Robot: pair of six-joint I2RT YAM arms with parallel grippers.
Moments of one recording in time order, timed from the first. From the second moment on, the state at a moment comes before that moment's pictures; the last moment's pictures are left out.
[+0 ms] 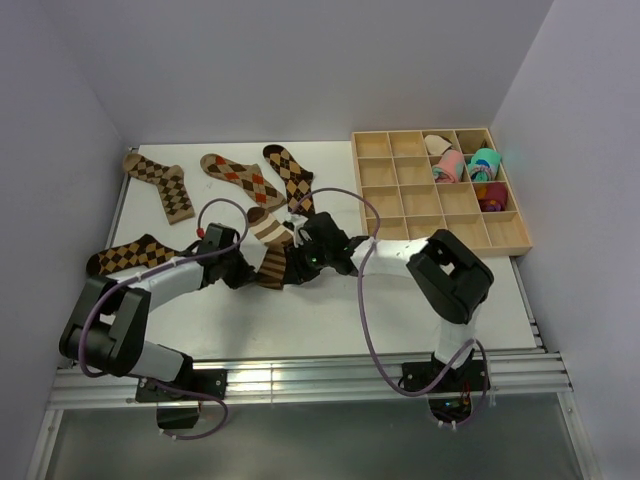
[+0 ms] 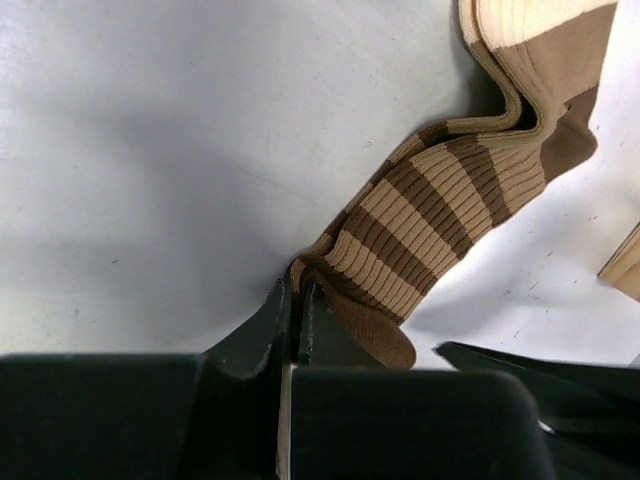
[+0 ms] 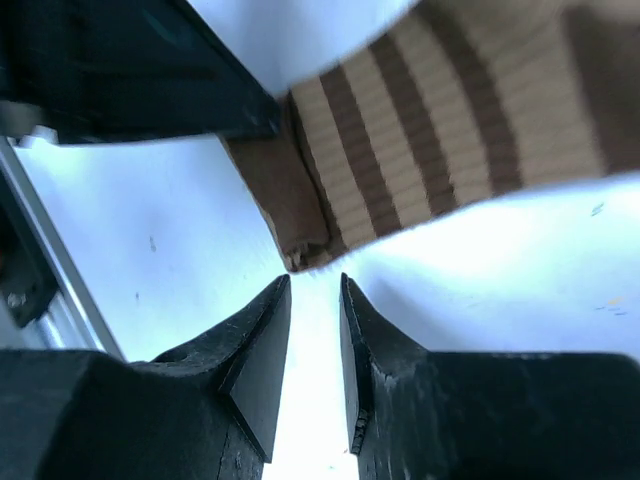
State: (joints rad) left arm -0.37 1.43 0.62 -0.18 0.09 -0.98; right arm 0.79 1.84 1.01 0.07 -0.42 0.34
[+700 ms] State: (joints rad) left arm -0.36 1.49 0.69 -0.24 0.14 -0.93; right arm 0.86 1.88 1.05 0.17 -0.36 0.25
